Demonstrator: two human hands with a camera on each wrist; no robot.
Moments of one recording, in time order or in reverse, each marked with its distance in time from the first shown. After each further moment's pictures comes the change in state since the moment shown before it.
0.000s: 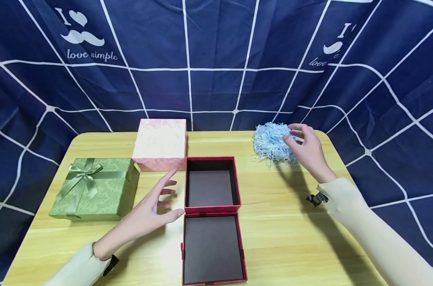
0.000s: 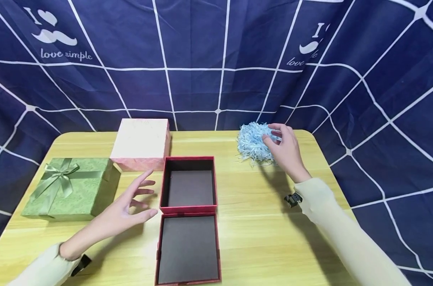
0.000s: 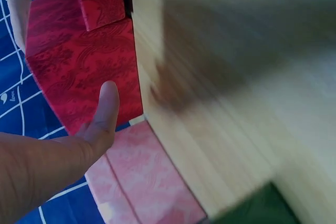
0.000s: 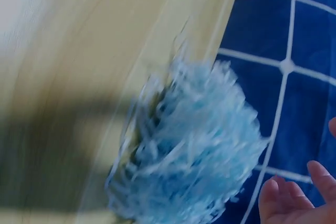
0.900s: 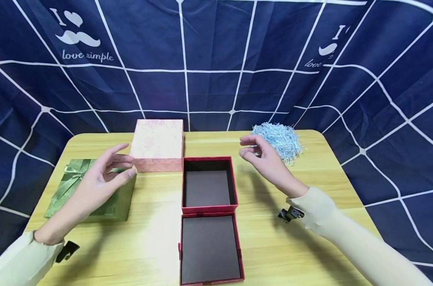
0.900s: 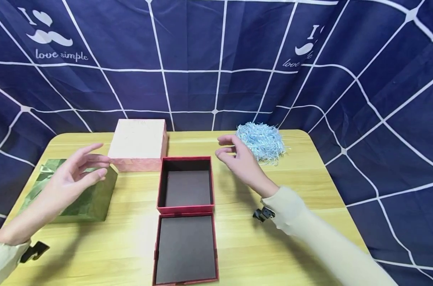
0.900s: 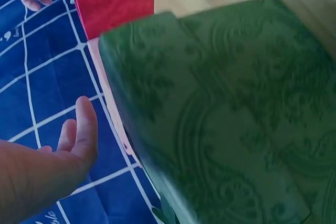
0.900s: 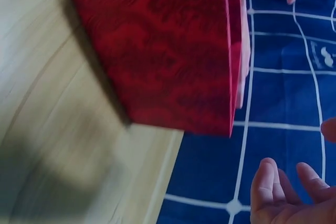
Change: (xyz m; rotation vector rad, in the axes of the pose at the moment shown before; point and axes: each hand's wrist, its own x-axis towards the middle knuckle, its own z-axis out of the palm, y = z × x) left_hand 0.001 0.031 -0.095 0.041 0.270 0.069; right_hand -0.043 -0.084 0.061 0.299 -0.308 -0.015
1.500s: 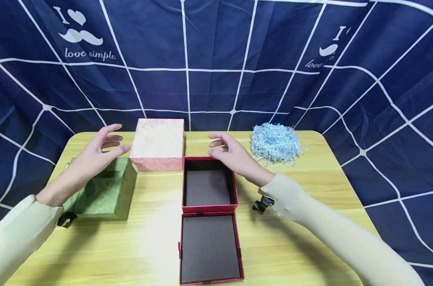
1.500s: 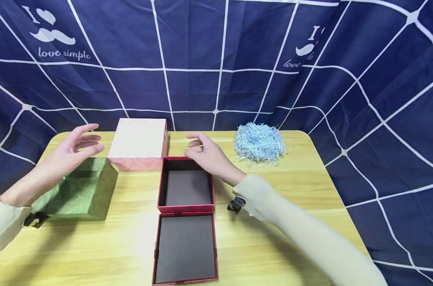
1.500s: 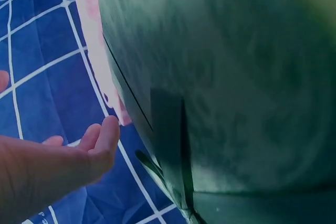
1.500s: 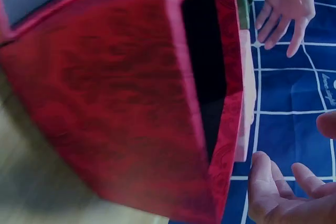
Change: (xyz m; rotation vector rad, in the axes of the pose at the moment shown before) left_hand 0.054 -0.008 -0.035 0.118 -0.100 -0.228; right_hand 0.036 -0.026 0.062 0.068 -0.165 0.012
